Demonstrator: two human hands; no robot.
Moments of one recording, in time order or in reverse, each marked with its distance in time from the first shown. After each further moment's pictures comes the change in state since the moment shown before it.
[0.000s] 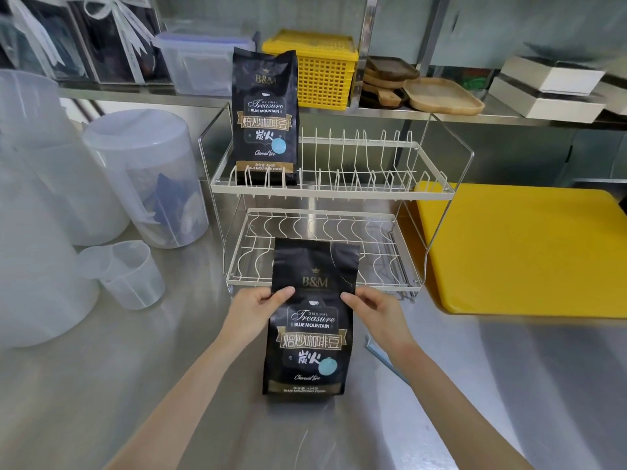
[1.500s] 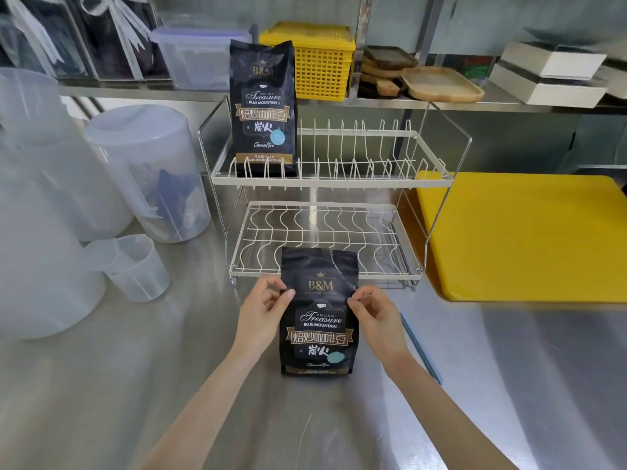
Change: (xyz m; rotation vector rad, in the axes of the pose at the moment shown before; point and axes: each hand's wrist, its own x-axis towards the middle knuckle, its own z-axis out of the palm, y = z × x) left_hand -0.026 -0.004 0.018 -0.127 0.081 0.095; right_hand -0.021 0.017 0.012 0.071 0.106 0.003
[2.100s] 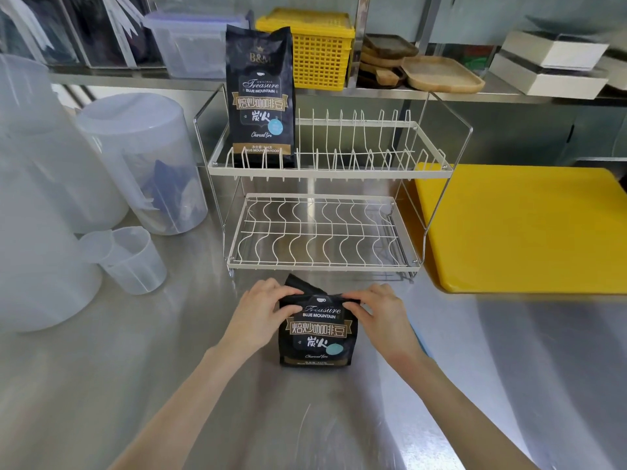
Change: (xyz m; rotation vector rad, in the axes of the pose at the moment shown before) left_hand 0.006 -0.005 -0.009 0.601 -0.264 0.230; right_hand -0.002 0.000 -0.013 -0.706 -0.051 -0.286
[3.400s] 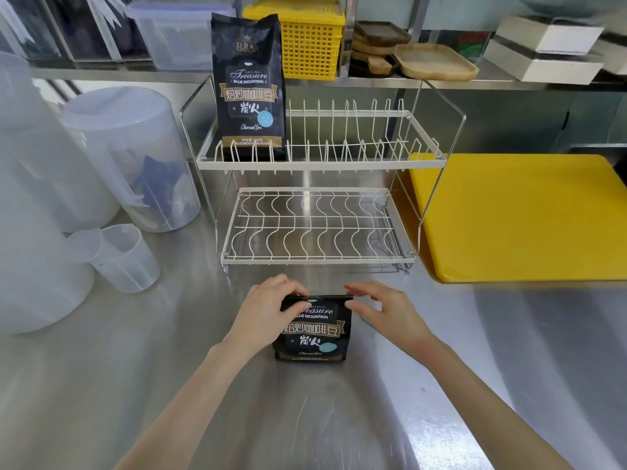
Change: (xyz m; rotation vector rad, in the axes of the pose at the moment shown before) left_hand 0.000 0.016 0.007 -0.017 -0.017 0.072; right_hand -0.001 0.016 -0.018 0.187 -0.183 0.066
